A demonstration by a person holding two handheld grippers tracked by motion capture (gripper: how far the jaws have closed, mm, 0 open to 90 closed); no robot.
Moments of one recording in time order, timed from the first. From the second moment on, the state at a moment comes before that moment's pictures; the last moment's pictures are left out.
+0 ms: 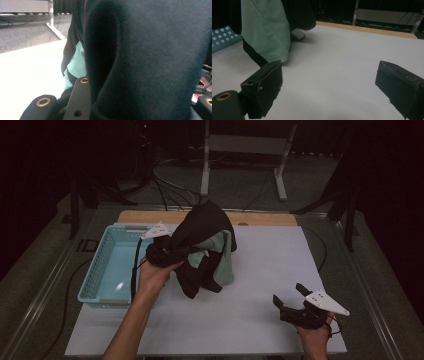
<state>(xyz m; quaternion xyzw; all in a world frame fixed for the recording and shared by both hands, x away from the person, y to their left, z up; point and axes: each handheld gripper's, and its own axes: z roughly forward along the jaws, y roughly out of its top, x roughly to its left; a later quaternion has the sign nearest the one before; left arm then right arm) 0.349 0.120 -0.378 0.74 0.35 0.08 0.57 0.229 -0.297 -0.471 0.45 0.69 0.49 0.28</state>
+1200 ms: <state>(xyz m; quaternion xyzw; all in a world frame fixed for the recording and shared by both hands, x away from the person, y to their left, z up) 0.340 0.107 -0.412 0.75 0.36 0.05 0.55 0.228 -0.297 -0.470 0.45 0.69 0.49 0.28</state>
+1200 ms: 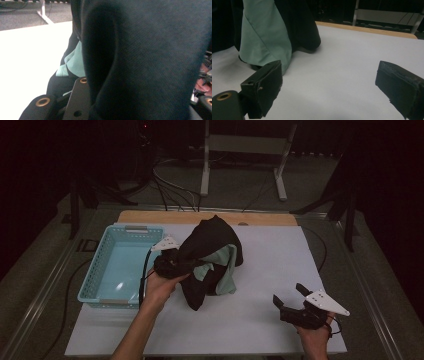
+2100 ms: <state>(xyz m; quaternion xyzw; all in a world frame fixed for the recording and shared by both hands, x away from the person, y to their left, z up) 0.339 0.101 -0.437 0.76 0.36 0.04 0.53 0.229 -0.297 -0.471 0.45 0.69 0.49 0.28</state>
